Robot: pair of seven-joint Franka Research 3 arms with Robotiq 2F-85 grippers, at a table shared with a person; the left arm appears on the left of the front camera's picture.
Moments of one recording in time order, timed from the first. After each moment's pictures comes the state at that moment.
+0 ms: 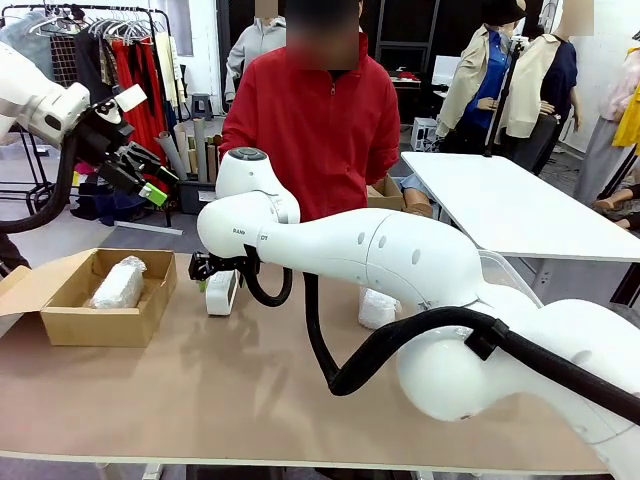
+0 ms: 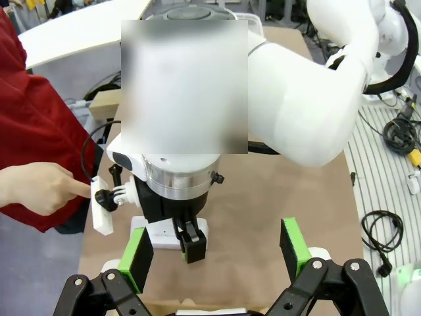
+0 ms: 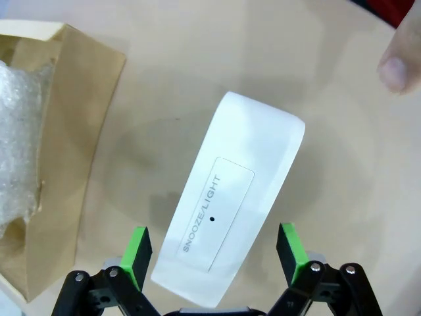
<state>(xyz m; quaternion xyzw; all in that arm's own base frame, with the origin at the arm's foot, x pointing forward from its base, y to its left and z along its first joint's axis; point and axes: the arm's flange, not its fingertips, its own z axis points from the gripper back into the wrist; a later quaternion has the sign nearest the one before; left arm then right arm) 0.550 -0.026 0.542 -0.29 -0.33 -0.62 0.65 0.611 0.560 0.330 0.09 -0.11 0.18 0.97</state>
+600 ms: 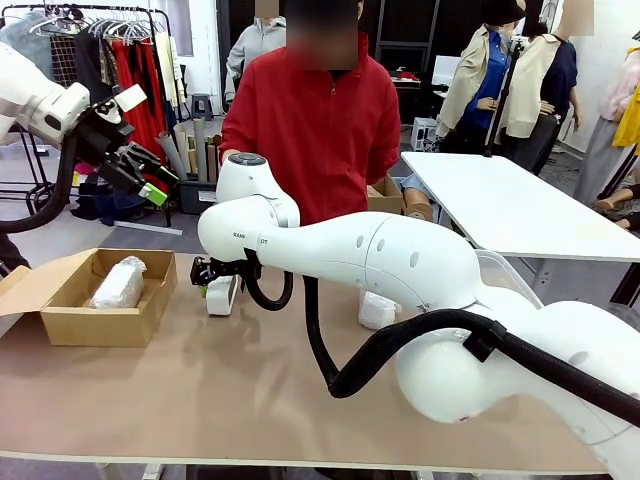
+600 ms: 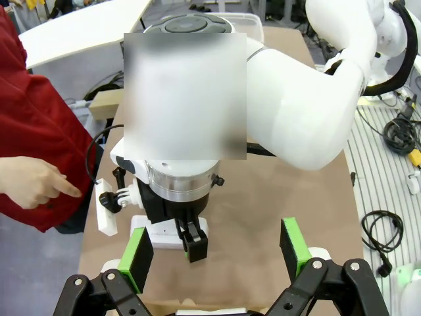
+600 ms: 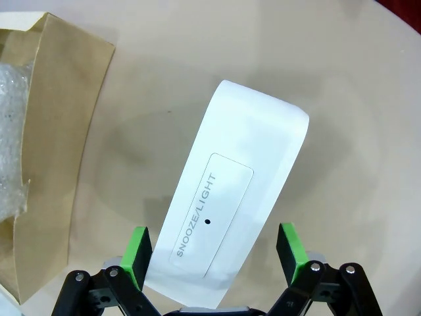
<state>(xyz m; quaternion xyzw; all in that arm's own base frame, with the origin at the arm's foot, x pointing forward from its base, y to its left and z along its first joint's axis) 0.550 -0.026 0.542 -0.29 -0.33 -0.62 0.65 0.611 0.559 0.323 0.09 -0.10 0.17 0.98</state>
